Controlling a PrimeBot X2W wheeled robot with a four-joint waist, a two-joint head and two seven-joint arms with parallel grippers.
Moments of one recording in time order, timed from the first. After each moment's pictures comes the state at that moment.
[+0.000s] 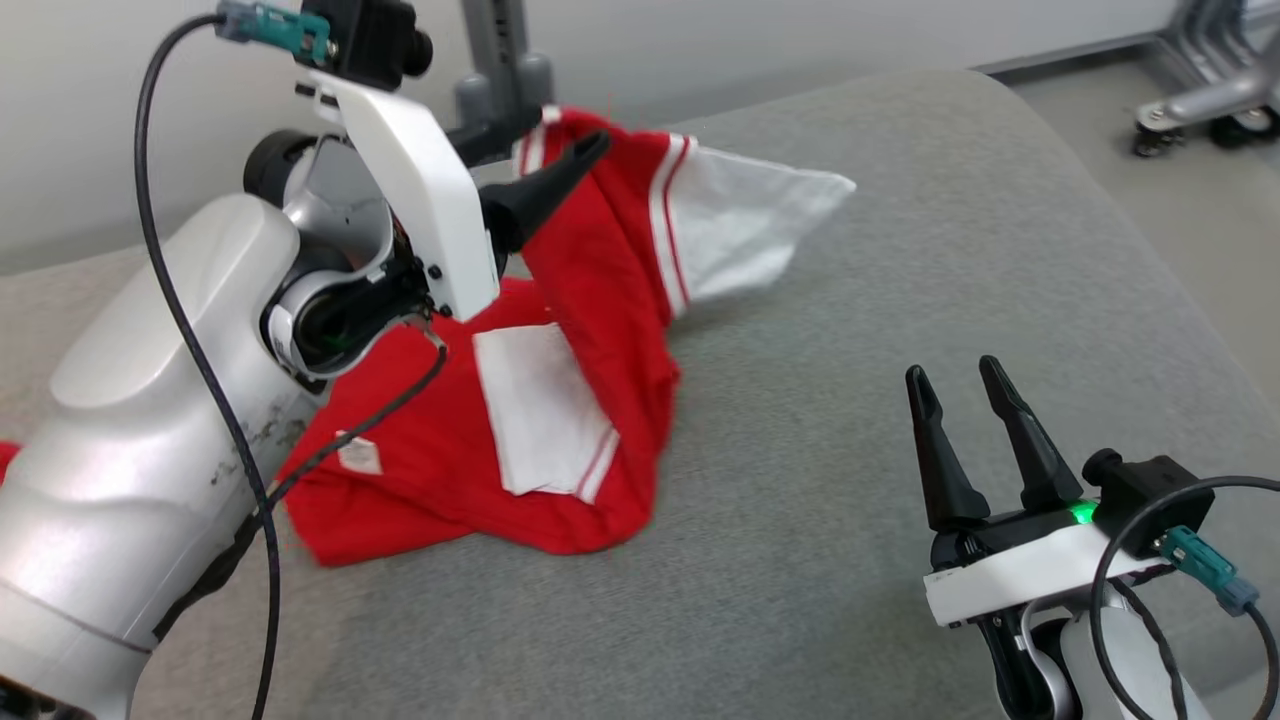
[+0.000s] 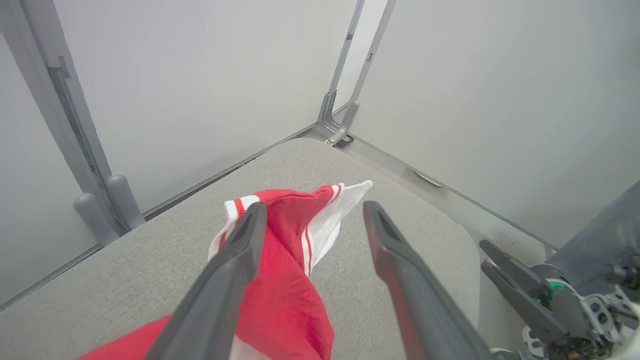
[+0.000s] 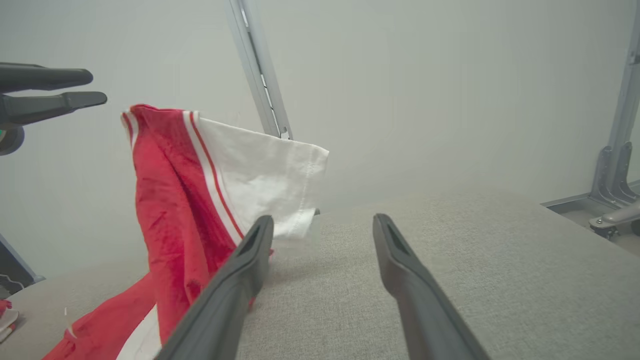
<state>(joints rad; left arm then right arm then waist) -1.04 0.36 -0.84 0.43 -1.18 -0.13 0.37 -0.22 -0.05 0.19 0.22 0.37 0.13 -0.26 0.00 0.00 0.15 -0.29</state>
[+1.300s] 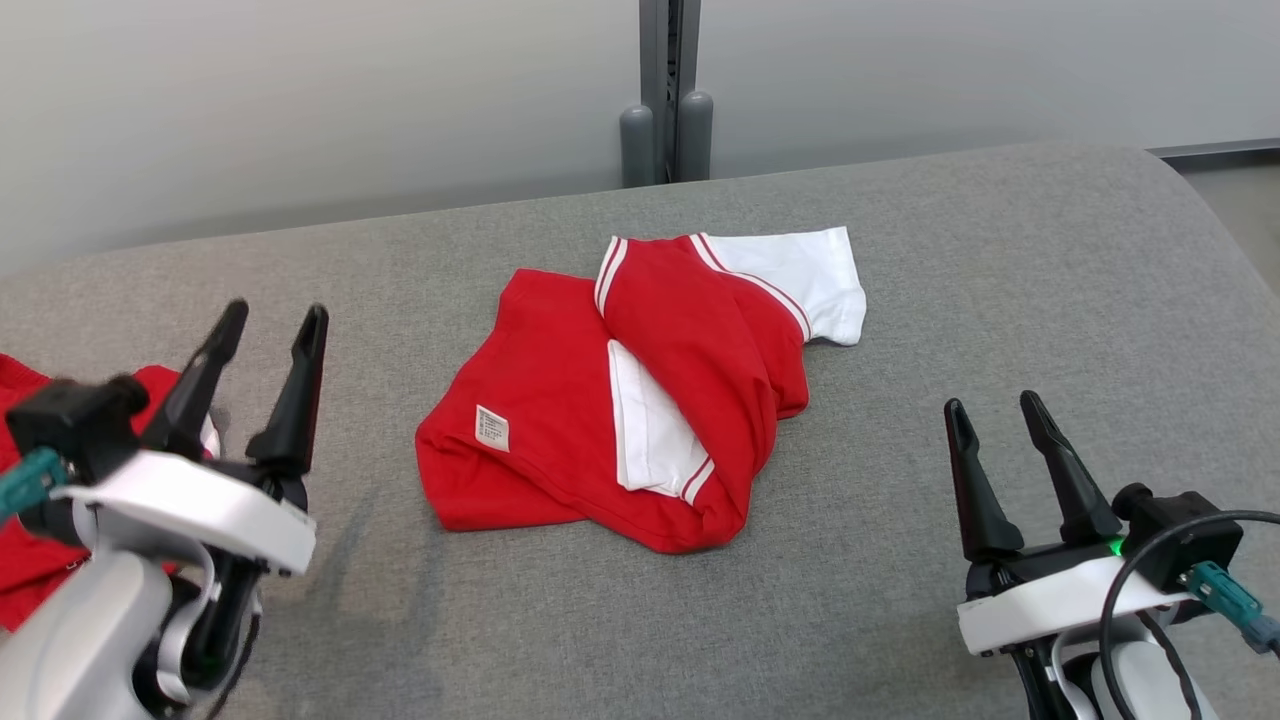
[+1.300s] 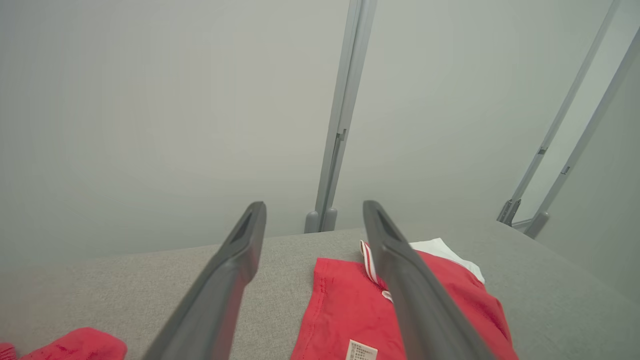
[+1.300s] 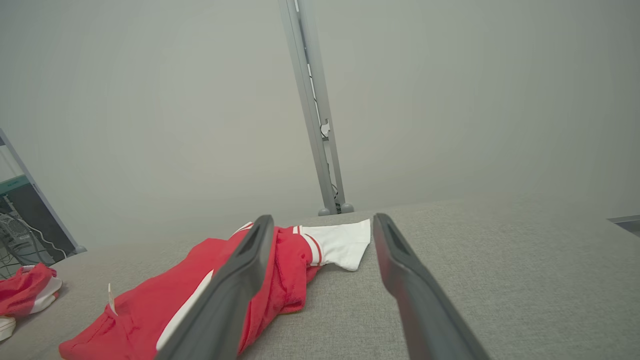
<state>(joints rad) -0.41 0.64 -0.62 0.10 -0.98 0.16 -0.26 -0.15 -0.05 0.12 0.21 0.29 0.13 -0.26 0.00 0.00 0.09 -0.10</state>
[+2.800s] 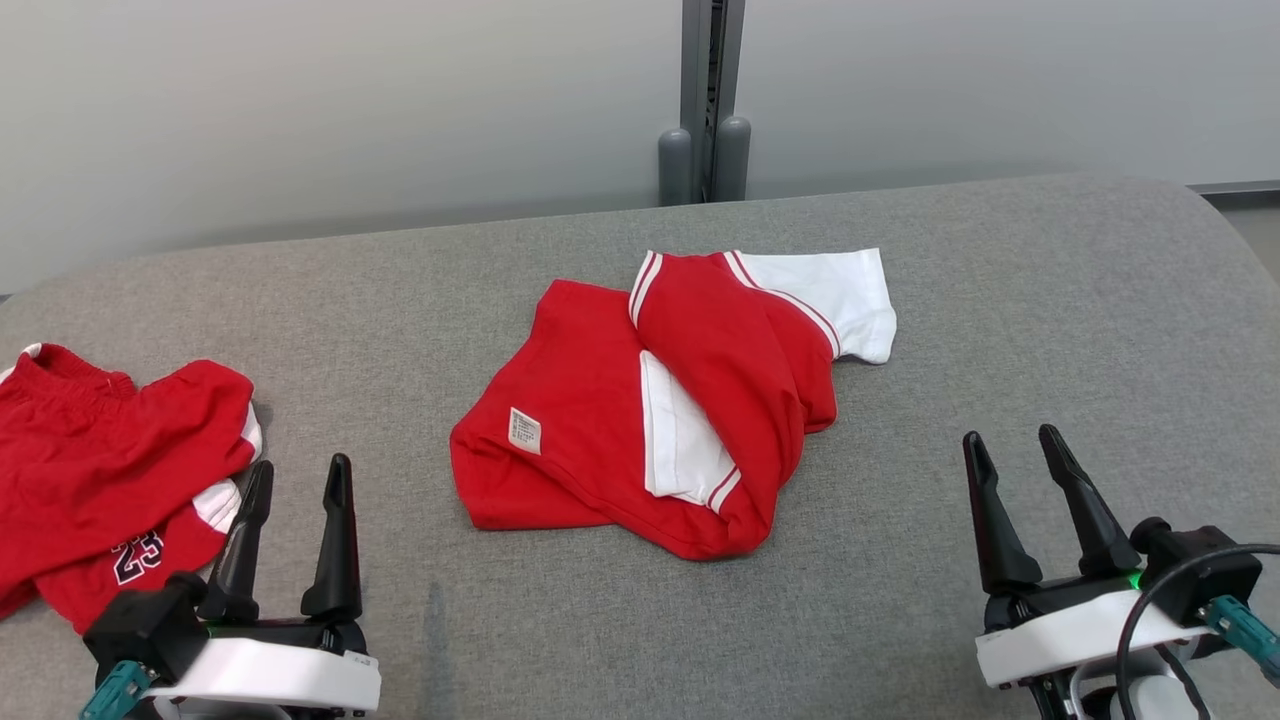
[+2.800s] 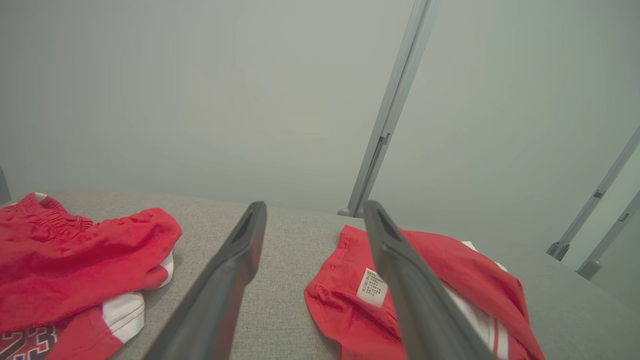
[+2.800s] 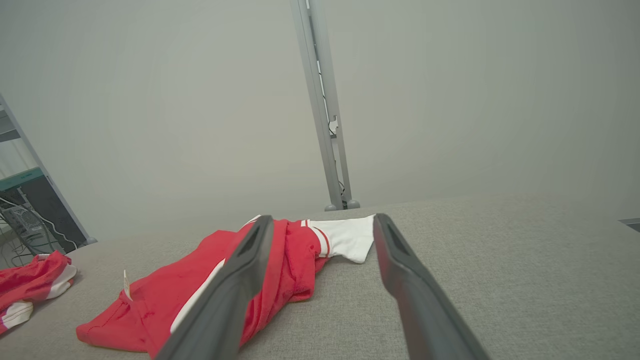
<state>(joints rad) 0.00 0.12 -0.05 0.12 -0.43 -0.06 -0.26 -0.08 -0.07 0.10 0.17 0.30 0.13 -0.26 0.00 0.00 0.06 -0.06</state>
